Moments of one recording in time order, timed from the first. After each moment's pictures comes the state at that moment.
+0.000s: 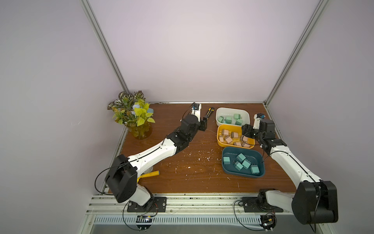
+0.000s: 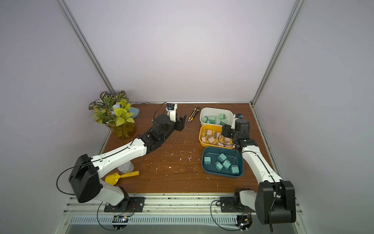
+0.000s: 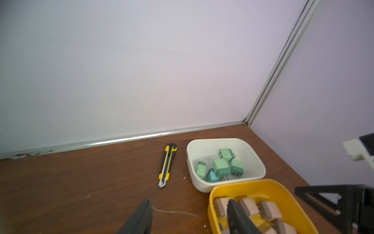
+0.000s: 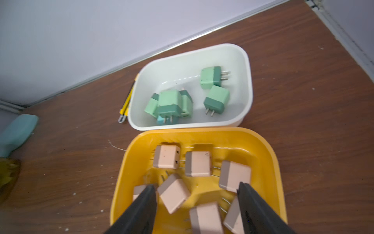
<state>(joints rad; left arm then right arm) -0.75 1.40 0.95 0.21 -0.35 -0.21 0.06 1.20 0.75 -0.16 0.01 0.35</state>
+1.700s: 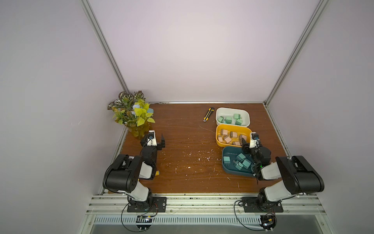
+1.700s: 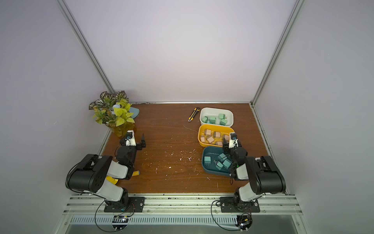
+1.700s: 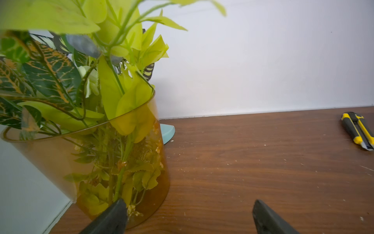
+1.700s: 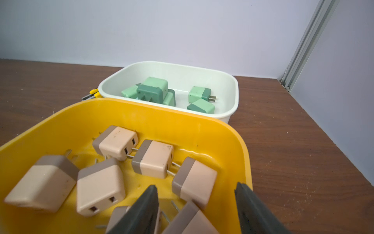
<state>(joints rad) -0.07 1.56 0.15 1.36 -0.20 0.07 0.06 1.52 0.17 1.19 0.08 -0.03</state>
